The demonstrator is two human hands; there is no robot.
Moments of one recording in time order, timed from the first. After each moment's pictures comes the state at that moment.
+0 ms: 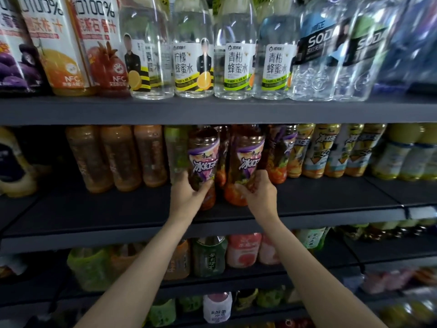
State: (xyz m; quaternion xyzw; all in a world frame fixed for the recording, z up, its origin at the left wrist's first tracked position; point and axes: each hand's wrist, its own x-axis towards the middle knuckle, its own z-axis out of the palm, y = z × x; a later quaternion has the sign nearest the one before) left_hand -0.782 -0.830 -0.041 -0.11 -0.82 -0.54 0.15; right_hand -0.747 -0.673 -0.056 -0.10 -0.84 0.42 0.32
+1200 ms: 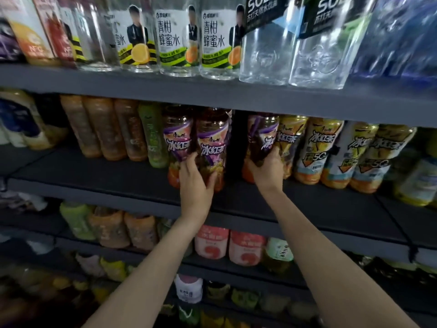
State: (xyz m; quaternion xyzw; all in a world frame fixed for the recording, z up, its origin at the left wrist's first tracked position) left_hand -0.754 -0.693 -0.068 -0.03 -0.84 -0.44 0.33; right_hand -0.799 -0.541 -0.048 -0.07 -0.87 0.41 0.27
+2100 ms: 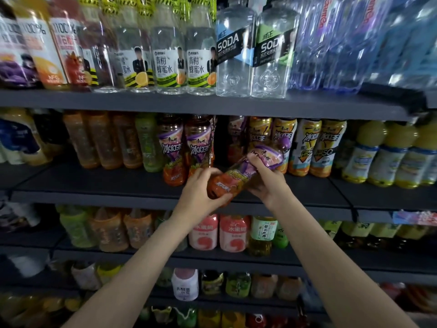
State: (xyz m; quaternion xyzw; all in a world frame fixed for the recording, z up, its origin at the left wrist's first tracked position) left_hand -0.662 -0.701 -0.029 -0.23 -0.87 -0.40 0.18; right_hand -0.663 -0.532 -0.002 -0.14 -0.54 0.82 0.07
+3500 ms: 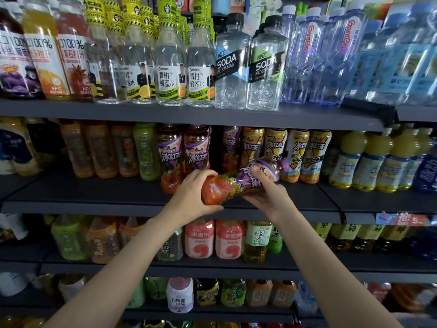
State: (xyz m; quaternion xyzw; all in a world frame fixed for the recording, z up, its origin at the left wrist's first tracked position) left_hand -0.661 -0.724 -0.009 -0.30 -0.89 -0.32 0.15; right_hand -0.630 -0.532 0.001 -0.13 -0.51 0.85 0.08
